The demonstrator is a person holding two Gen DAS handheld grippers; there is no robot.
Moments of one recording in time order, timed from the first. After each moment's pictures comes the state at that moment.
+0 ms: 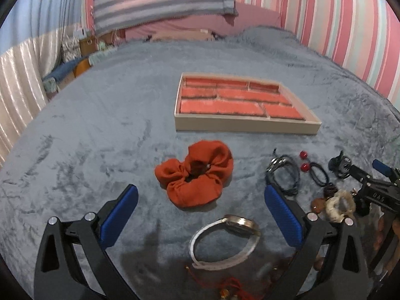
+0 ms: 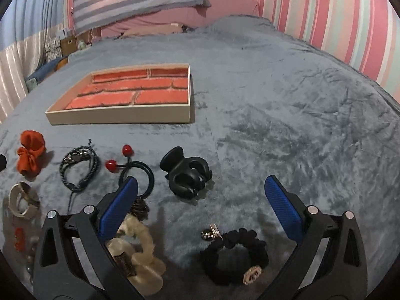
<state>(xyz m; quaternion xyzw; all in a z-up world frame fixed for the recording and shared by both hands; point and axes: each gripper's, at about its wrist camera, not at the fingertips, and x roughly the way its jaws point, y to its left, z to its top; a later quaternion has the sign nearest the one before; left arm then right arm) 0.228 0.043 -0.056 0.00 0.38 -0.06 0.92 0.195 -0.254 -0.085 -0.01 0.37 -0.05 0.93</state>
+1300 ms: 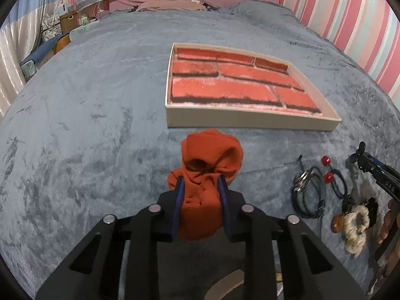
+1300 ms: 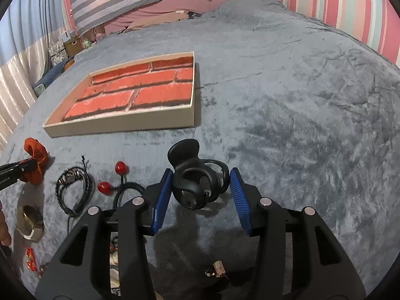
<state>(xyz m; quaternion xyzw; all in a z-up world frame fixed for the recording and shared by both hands) 0.313 0.057 -0.083 -0.02 0.45 -0.10 0.89 0.245 -0.276 -0.092 0.05 0.41 -0.01 0.91</state>
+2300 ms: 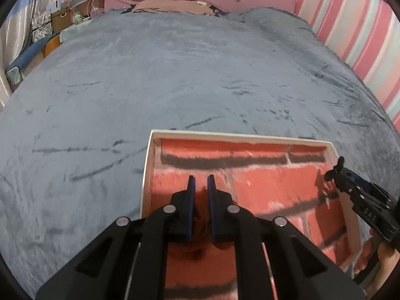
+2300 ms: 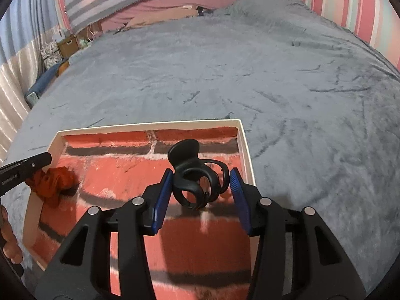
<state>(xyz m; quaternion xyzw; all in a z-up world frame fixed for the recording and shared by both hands) 0.568 0.034 -0.070 -0.04 0.46 -0.09 0.88 0.506 -0.230 -0.085 0.04 0.44 0.00 0.90</state>
